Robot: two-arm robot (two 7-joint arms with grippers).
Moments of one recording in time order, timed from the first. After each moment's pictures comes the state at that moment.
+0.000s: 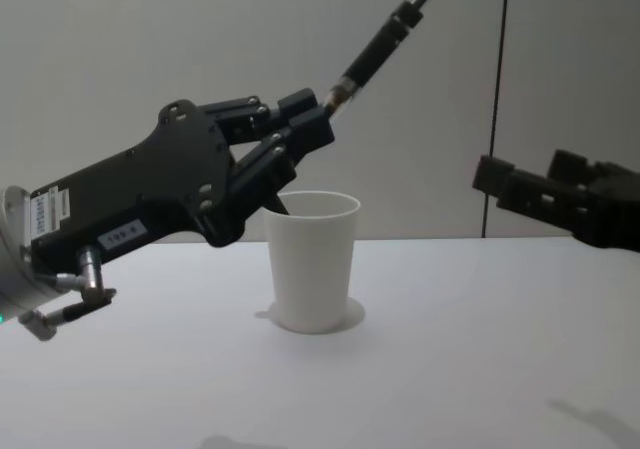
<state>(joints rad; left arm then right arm) -0.41 0.35 0.29 -1.22 -0.59 -0.70 -1.20 0.01 0.39 -0.27 -1.72 0.50 -0.18 0.41</state>
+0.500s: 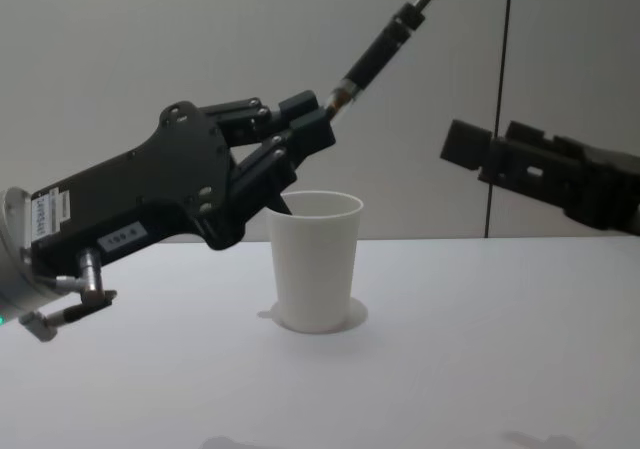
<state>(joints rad) -0.41 0.35 0.29 -1.22 -0.60 -0.70 -1.21 0.03 0.41 -0.27 -1.72 0.62 -0.17 0.65</state>
